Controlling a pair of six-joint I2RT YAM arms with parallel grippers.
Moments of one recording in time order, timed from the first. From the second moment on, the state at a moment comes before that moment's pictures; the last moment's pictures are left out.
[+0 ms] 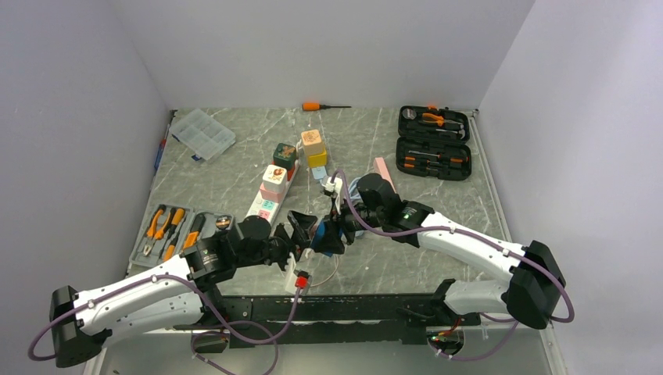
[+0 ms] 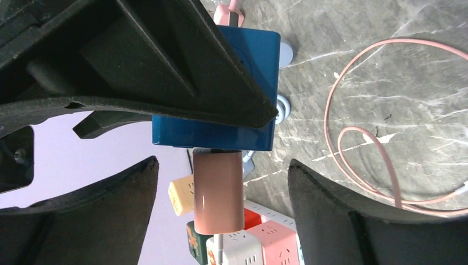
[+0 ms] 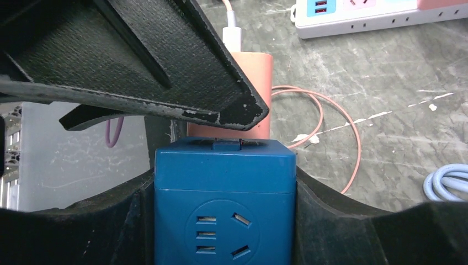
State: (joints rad) left arm -1.06 0.76 0.62 -0.31 0.16 1.32; right arm 0.86 1.23 0.85 -0.15 -0.61 0.13
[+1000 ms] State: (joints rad) left arm -1.09 0.76 0.57 -0.20 0.13 1.46; right arm 0.86 1.15 0.82 -0.21 -0.59 0.12
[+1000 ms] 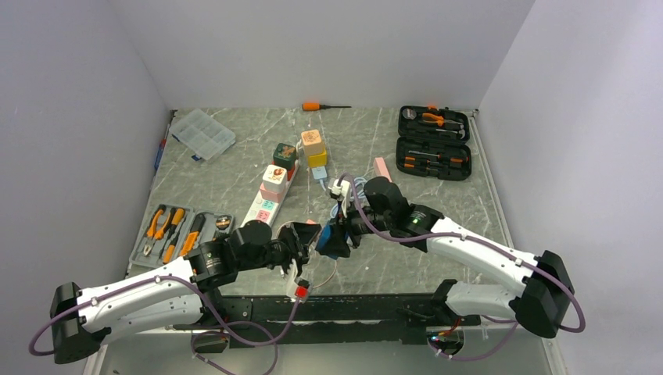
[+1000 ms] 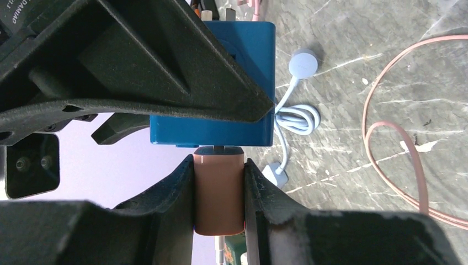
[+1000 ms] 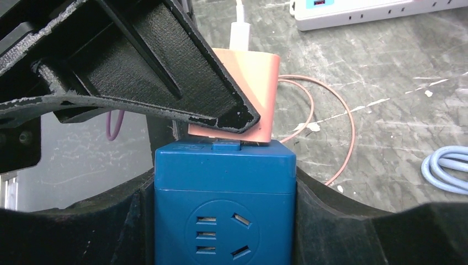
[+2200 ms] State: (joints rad) left arm -0.98 0.69 0.51 -0.38 0.08 1.55; right arm 0.76 1.22 0.53 -0.40 0.37 0.64
